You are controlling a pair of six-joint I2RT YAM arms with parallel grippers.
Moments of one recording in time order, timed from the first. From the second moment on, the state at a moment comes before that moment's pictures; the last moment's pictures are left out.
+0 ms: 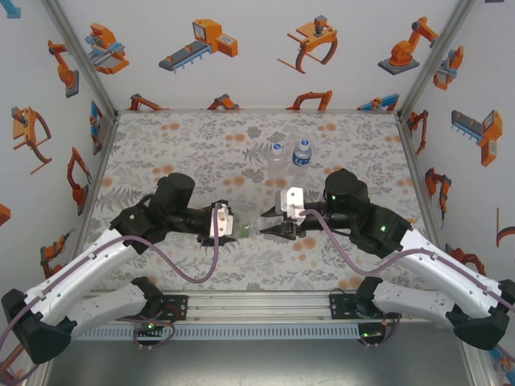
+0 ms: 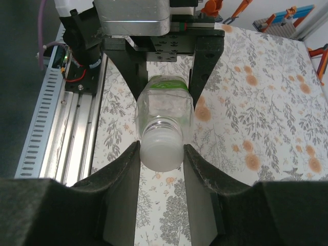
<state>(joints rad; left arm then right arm) -0.80 0.94 0.90 -0.60 0.63 0.80 0.94 0.94 1.04 -0.39 -0.59 -0.44</state>
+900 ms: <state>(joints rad) -0.80 0.97 0.92 -0.67 0.68 0.80 1.03 1.03 1.17 -0.61 -0.54 -0.71</state>
